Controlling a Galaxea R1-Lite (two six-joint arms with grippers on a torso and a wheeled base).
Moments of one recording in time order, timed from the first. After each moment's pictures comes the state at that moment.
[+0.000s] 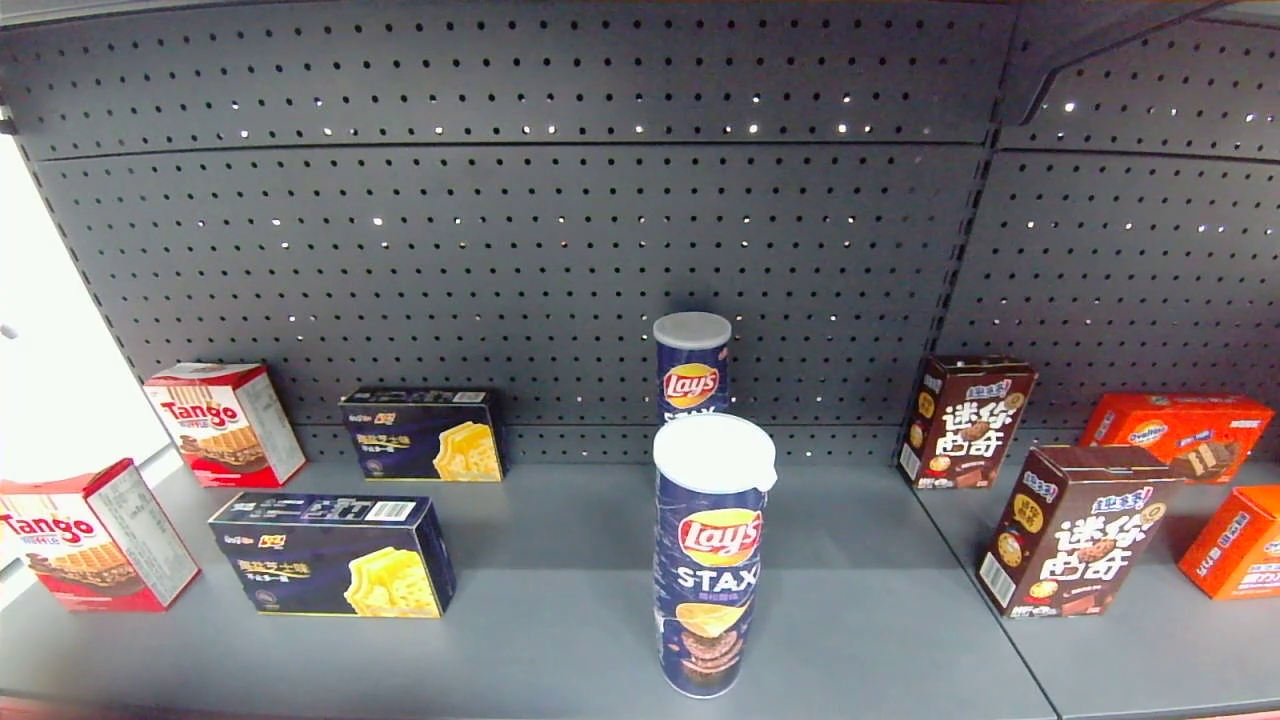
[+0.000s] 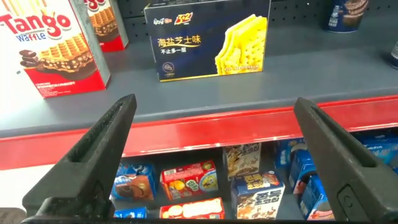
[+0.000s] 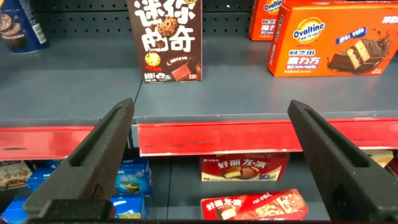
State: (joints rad) left arm 0.00 0.00 0.00 0.00 -0.10 0.06; right arm 0.00 0.00 0.00 0.00 -0.04 0.00
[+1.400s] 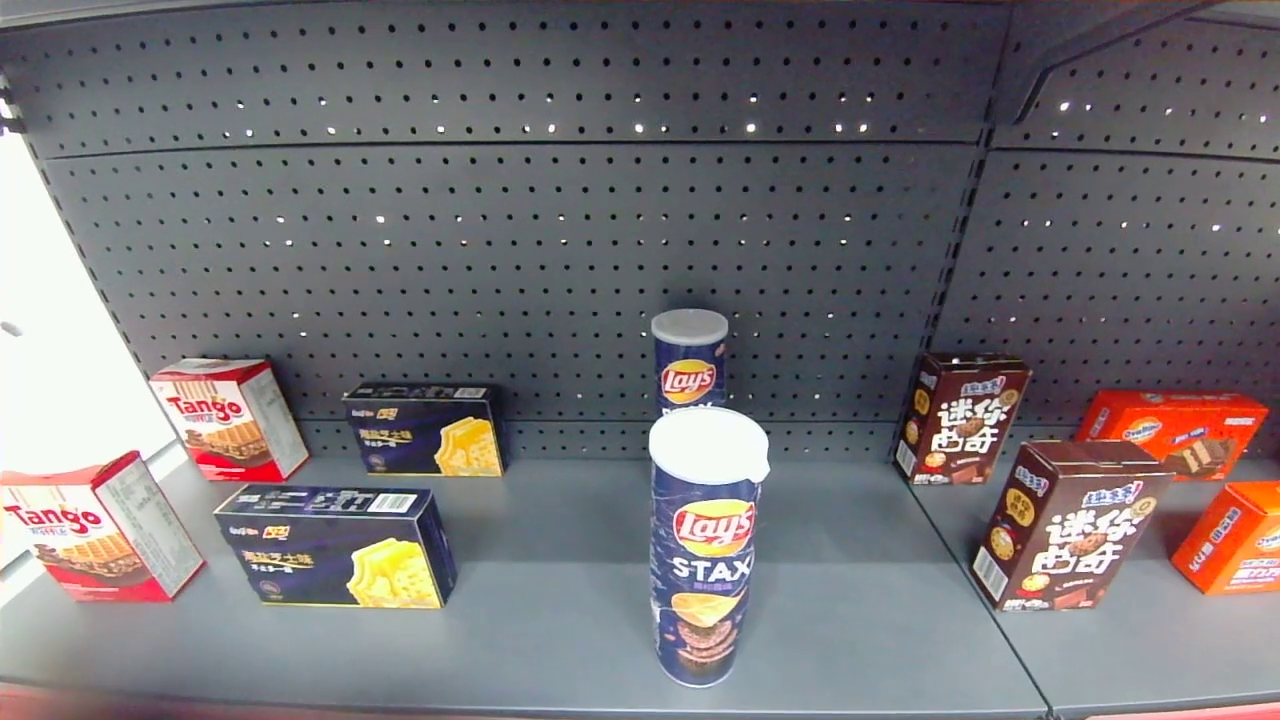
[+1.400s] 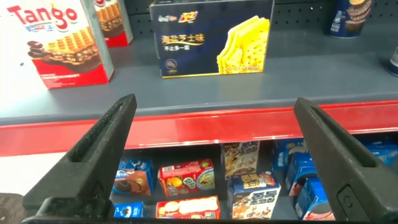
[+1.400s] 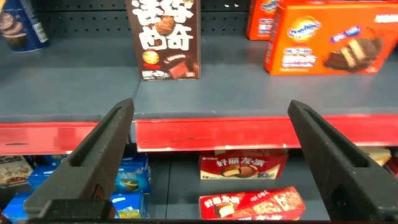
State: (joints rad) left arm 0.00 0.00 0.00 0.00 -0.07 0.03; right arm 0.00 0.00 0.00 0.00 -0.04 0.00
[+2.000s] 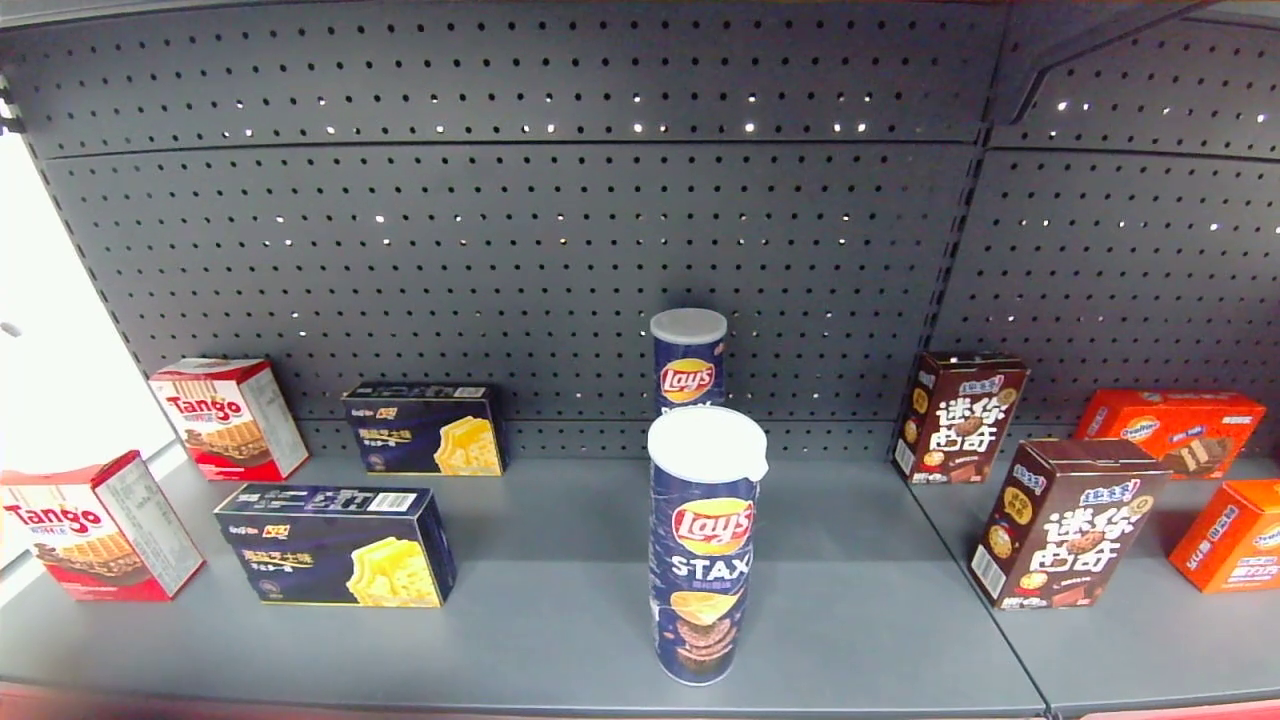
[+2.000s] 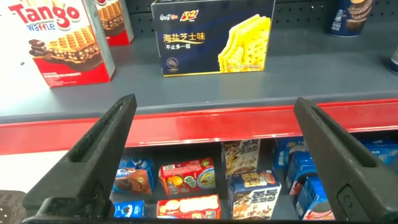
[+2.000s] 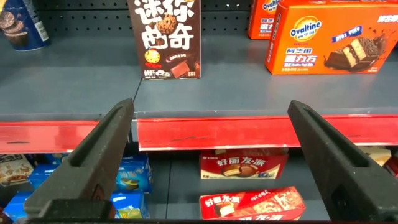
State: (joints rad) left arm 0.00 0.00 0.00 0.00 -0.07 0.03; right arm 0.00 0.00 0.00 0.00 -0.04 0.00
